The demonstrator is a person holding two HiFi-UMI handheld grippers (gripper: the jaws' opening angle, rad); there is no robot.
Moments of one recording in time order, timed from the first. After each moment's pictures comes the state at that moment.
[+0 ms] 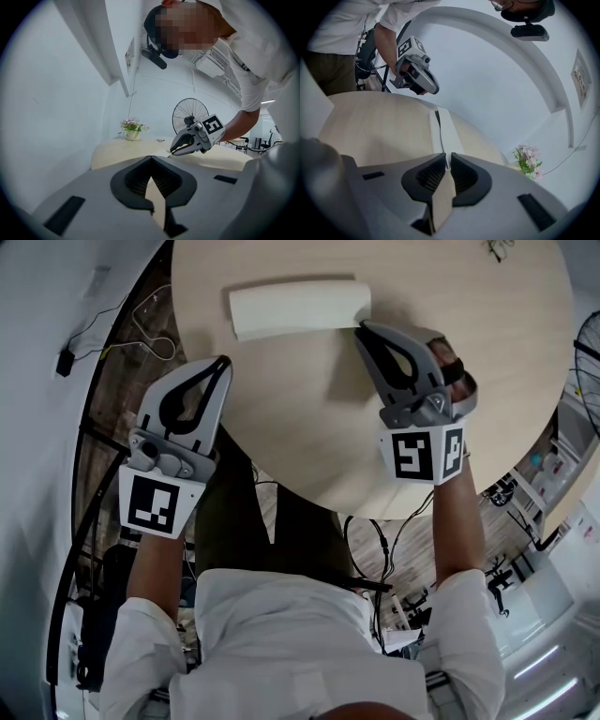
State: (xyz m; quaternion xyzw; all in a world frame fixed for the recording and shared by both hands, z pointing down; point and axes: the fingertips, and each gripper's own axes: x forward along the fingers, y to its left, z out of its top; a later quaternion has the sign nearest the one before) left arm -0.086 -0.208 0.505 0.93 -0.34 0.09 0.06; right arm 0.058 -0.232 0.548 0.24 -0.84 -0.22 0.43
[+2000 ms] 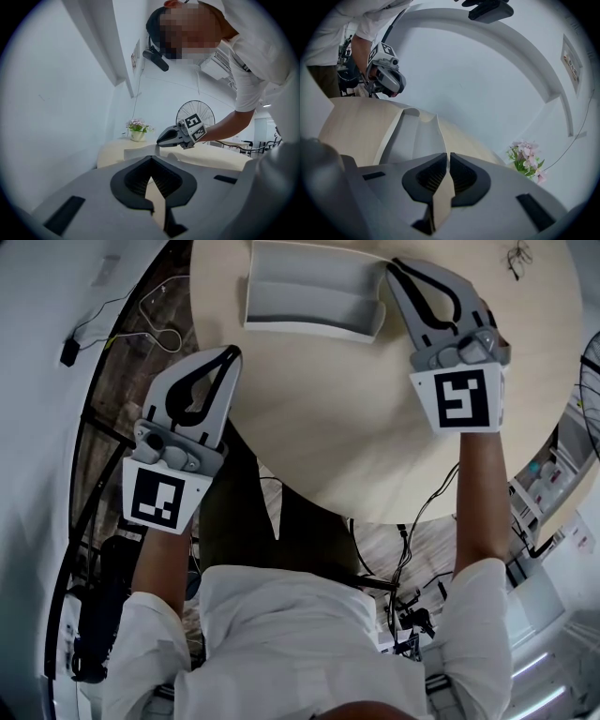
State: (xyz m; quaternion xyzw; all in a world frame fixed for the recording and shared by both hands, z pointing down) left arm -0.104 -0.220 0.511 0.93 -0.36 0.07 0.07; right arm 0.044 -0.325 0.531 0.28 -0.87 -0.17 0.38
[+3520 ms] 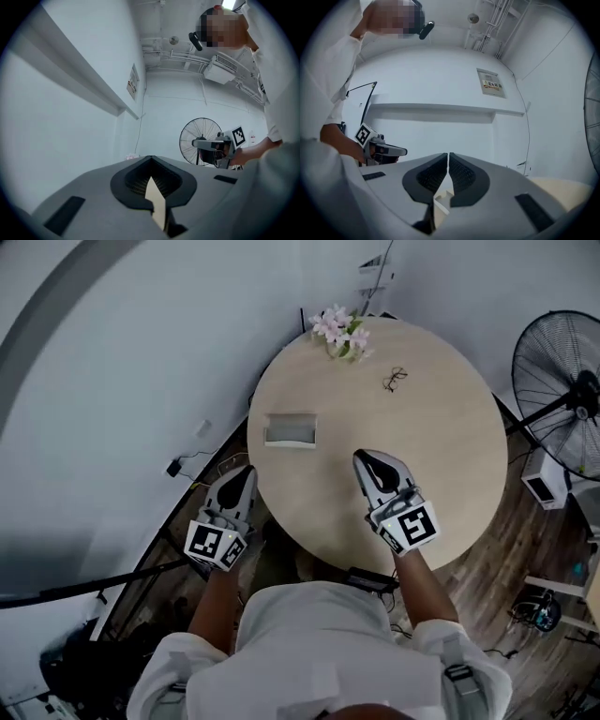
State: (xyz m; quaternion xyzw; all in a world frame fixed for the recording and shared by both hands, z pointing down) left arm -0.059 -0.101 0.246 0.88 -0.48 0.00 0.05; right arm 0.143 -0.114 0.235 0.40 -0.92 -0.02 -0.02
